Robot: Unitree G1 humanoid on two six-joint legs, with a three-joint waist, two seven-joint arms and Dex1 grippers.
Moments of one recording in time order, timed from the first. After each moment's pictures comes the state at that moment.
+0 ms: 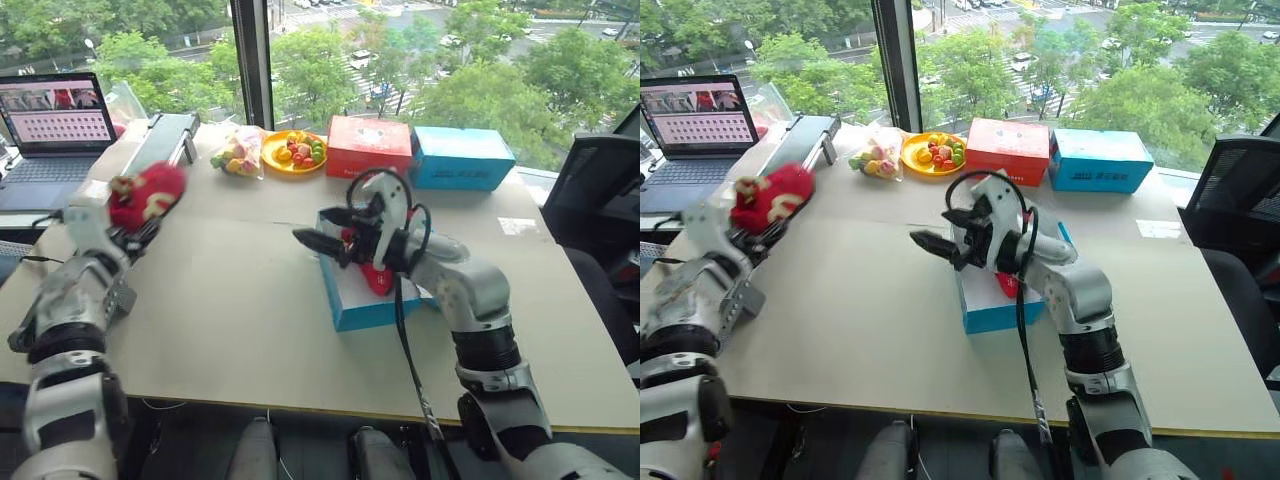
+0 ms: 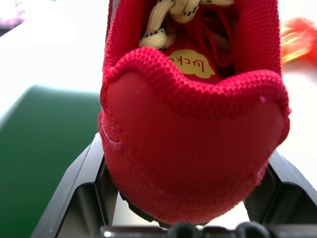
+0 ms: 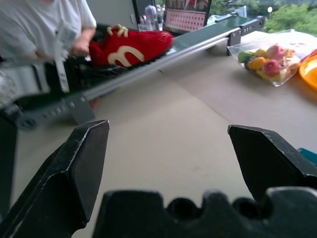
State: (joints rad) left arm -0.71 0.60 0.34 0.59 -0.37 0.22 -0.61; right arm -0.76 -0.16 -0.07 -0.10 0.63 0.90 0.58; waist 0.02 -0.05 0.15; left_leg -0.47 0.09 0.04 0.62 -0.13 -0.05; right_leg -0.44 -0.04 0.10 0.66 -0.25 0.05
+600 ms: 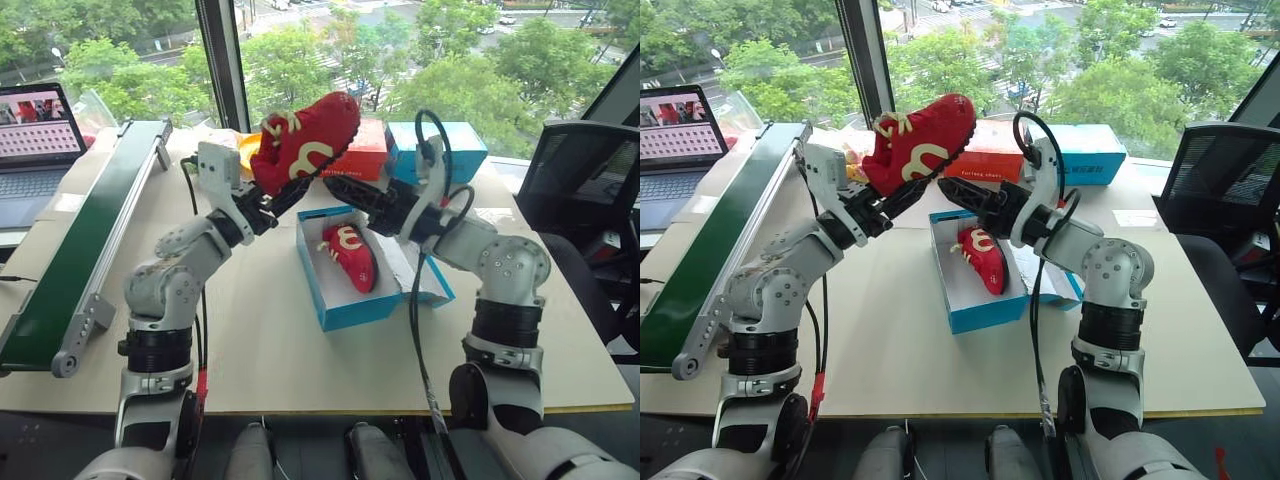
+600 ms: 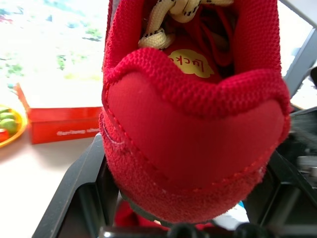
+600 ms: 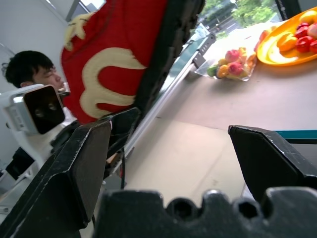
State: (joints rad) left arm -0.66 0.29 0.14 -0.15 -0.62 0.71 -0.45; right arm -0.82 -0.19 -0.31 -0.02 0.89 1.11 0.29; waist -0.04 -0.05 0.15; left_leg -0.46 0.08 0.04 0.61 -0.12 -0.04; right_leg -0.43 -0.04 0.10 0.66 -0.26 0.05
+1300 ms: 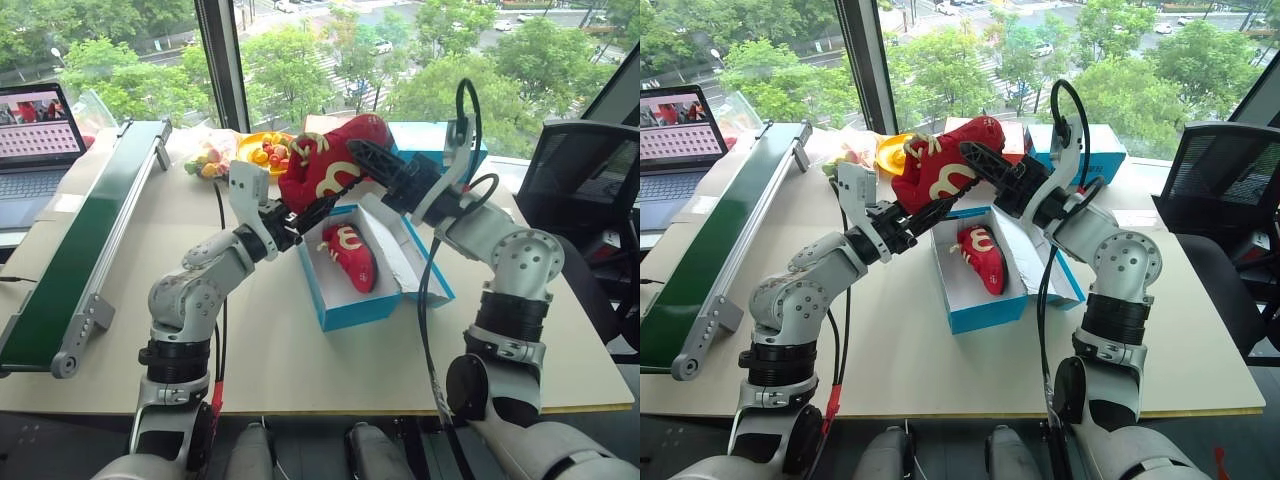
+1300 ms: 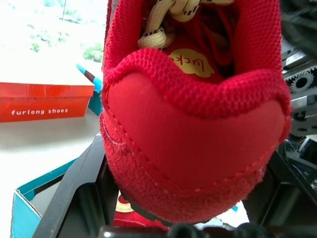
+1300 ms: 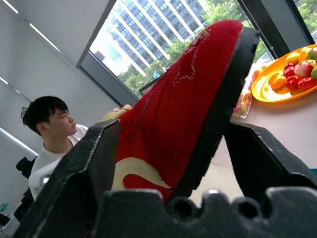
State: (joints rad) left arm -0.61 0.23 0.09 -0.19 -0.63 0.74 -0.41; right arm -0.87 -0.15 -0.40 0.00 1.00 1.07 0.20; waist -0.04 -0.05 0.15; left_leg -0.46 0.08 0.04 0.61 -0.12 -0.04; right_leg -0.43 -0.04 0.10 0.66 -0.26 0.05
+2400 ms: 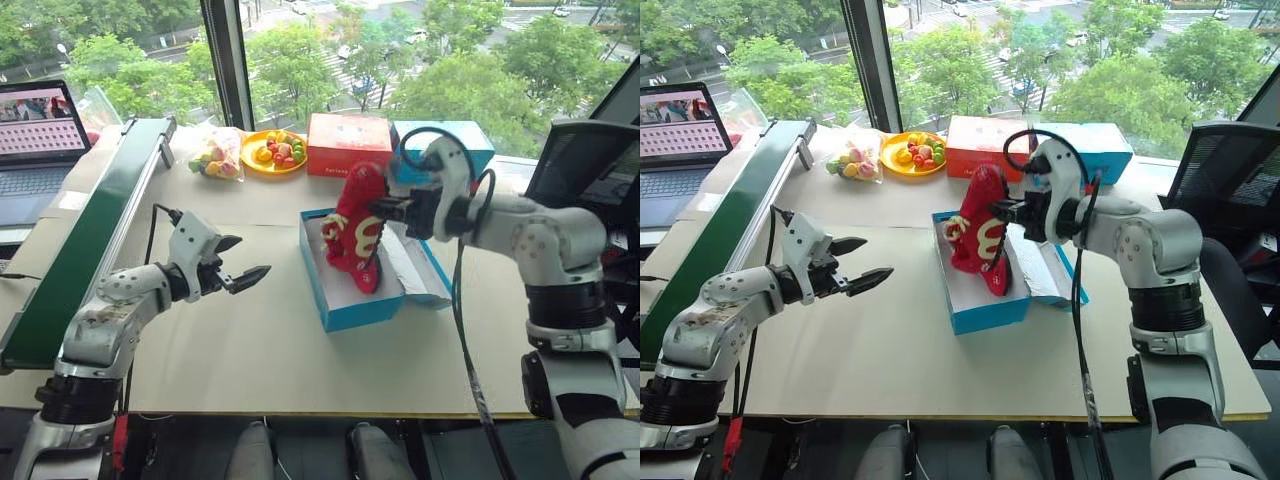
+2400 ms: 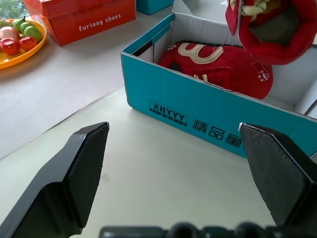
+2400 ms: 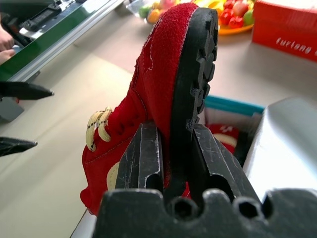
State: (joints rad) left arm -0.35 0.67 0.06 -0.19 -0.43 0.57 -0.73; right arm -0.84 -0.54 0.00 0.02 0.71 1.11 0.52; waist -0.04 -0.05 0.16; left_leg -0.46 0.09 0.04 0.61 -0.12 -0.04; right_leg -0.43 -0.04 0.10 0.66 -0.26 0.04
